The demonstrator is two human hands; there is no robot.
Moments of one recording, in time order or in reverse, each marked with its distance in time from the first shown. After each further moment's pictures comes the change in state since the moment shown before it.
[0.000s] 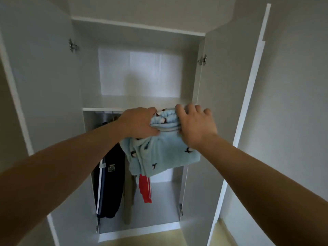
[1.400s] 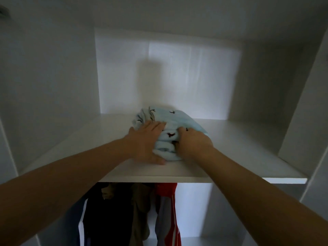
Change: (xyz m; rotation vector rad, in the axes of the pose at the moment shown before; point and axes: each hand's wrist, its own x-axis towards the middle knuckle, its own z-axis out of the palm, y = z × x) left_hand 0.415 -0.395 0.179 0.023 -0.097 0.020; right_hand 0.537 -0.105 0.385 0.379 -0.211 0.004
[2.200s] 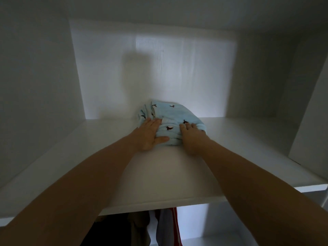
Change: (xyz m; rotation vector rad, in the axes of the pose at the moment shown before) left_hand 0.121 -0.061 0.050 -0.178 0.008 -0.076; right_hand 0.092 0.047 0.050 -0.060 -0.241 0.074
